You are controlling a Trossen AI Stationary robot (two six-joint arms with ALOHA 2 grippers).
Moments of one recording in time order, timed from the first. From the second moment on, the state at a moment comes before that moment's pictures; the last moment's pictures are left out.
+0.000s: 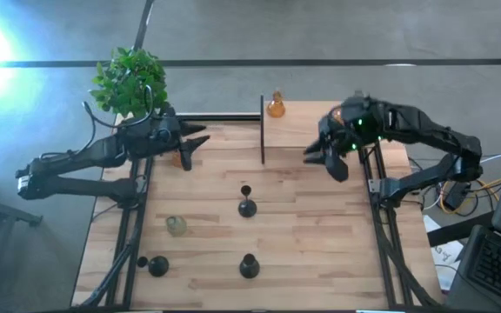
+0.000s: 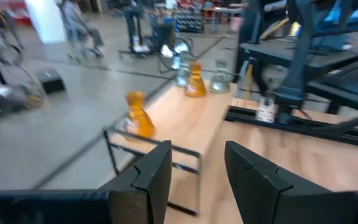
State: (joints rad) left arm 0.26 0.78 0.86 -0.19 -0.14 -0.02; right arm -0.16 1.23 1.56 -0.99 -0.24 0.22
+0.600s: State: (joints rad) left arm 0.17 0.77 1.00 -0.71 0.00 -0.18; right arm -0.06 1.05 1.07 -0.81 -0.13 0.54
